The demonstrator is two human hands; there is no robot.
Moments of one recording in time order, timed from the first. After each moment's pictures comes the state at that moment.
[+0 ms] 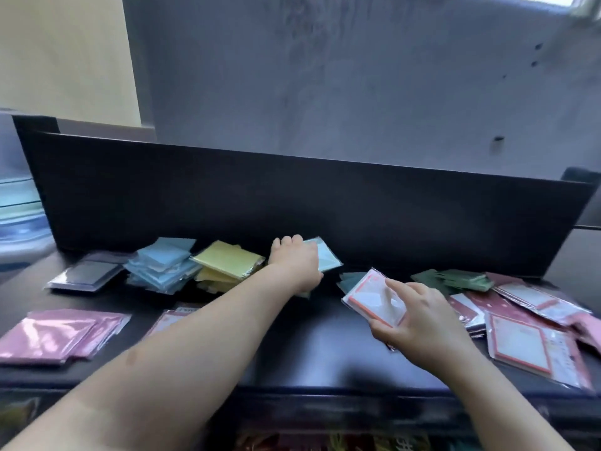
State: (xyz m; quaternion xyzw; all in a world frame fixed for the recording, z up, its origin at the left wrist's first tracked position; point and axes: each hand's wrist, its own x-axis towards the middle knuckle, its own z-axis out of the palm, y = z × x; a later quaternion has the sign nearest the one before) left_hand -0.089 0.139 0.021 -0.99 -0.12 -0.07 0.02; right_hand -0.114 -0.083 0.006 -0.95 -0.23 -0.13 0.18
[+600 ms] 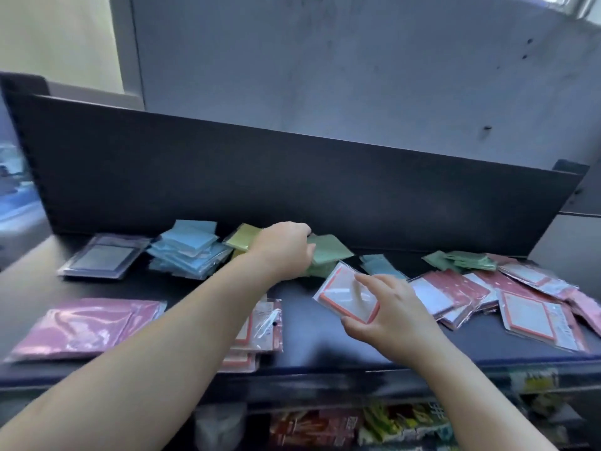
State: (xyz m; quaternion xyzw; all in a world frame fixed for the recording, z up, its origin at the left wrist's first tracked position) left_hand -0.161 0.224 0.031 -0.98 -0.04 -0.13 -0.13; right_hand -0.179 0.017 0.001 -0.94 -0.27 -0.09 0.18
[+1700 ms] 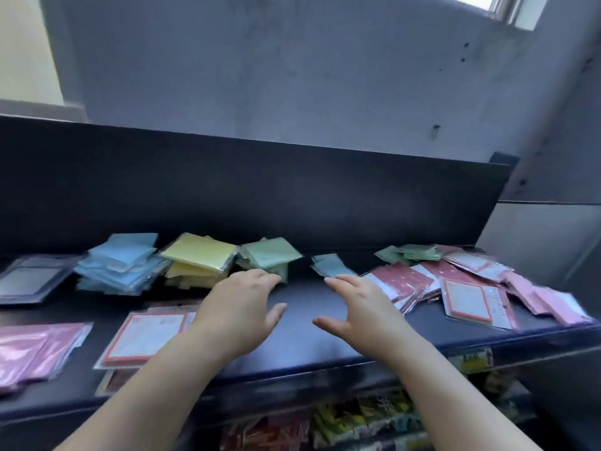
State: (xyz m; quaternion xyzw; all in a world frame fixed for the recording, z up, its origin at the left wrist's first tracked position) left_hand -0.214 0.160 0.004 -0.98 0.02 -0.14 -0.11; right_hand -0.156 -0.037 0.000 -0.95 -0.27 -0.06 0.14
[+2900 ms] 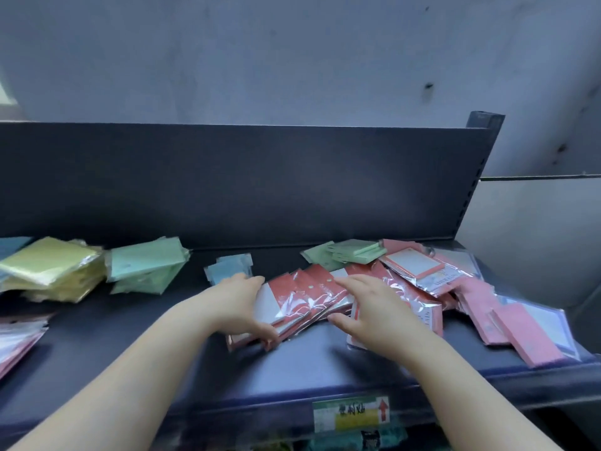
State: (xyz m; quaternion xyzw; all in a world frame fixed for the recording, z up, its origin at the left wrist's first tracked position) left_hand -0.051 -0.020 -0.009 -0.98 -0.09 0.13 -0.10; right_hand 0.006 -0.248 -0.024 -0.93 -0.32 -0.02 0.17
